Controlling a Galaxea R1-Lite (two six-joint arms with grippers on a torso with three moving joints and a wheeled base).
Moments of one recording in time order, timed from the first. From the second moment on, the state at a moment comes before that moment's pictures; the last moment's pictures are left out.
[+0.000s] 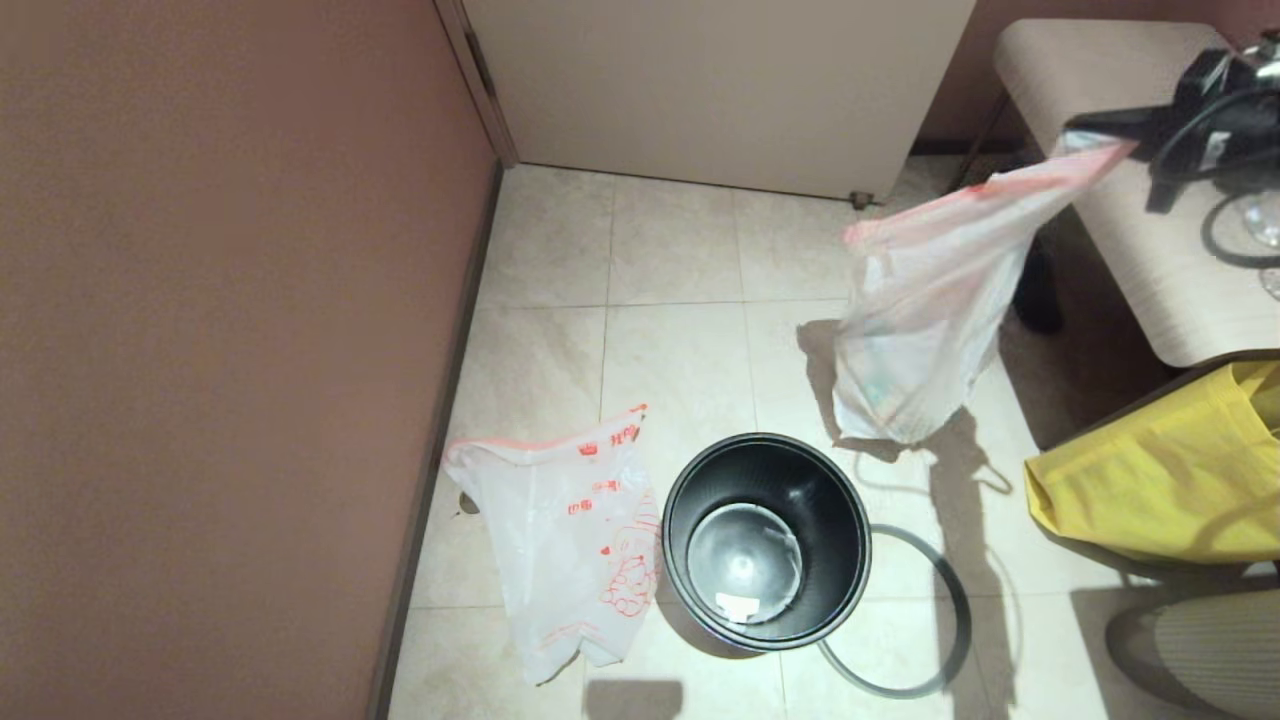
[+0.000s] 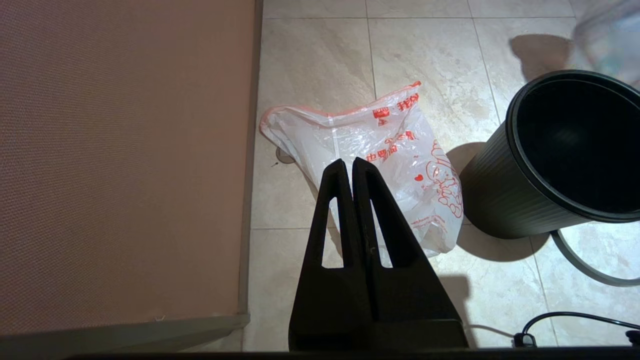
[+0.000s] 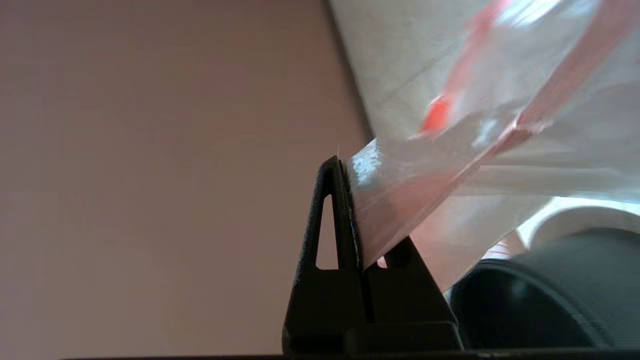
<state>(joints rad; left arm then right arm) 0.00 0.00 0.00 -0.03 0.01 -0.01 -0.22 1.98 -1.97 -0.06 0.83 1.12</state>
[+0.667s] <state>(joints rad) 0.00 0.00 0.00 -0.03 0.01 -0.01 -0.31 2.33 -1.96 0.01 0.81 0.94</state>
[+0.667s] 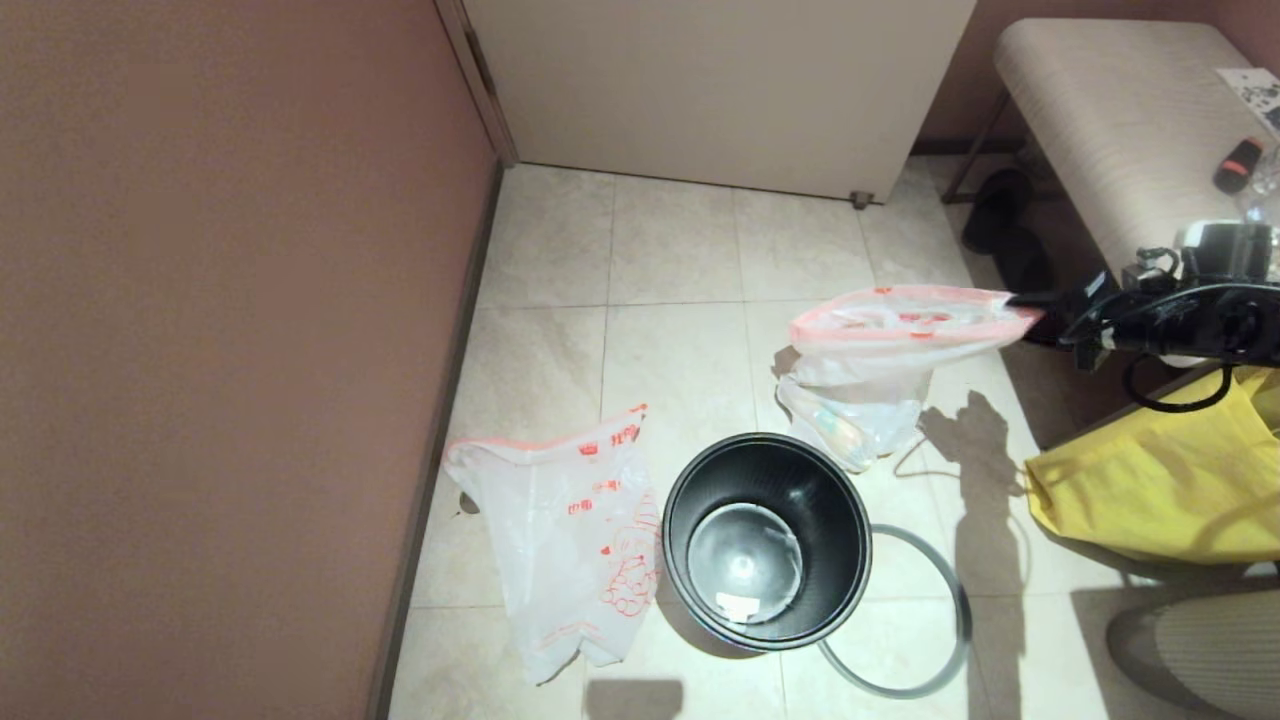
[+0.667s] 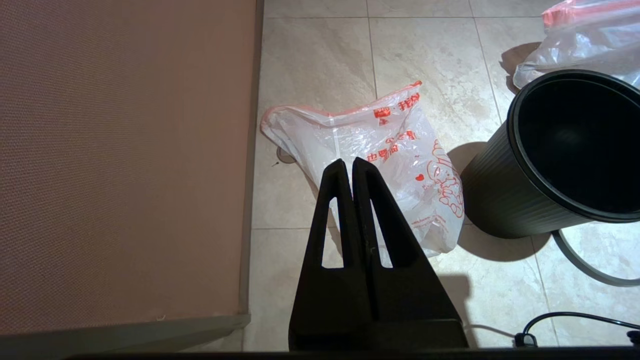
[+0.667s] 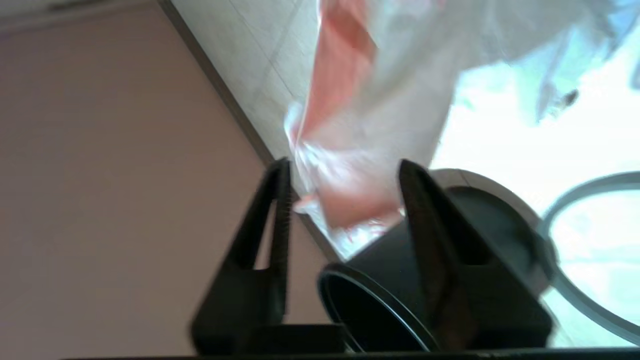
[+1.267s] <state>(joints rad) 0.00 0.00 0.00 -0.03 0.01 -0.03 -0.18 2.05 -1.81 0.55 0.53 0.39</state>
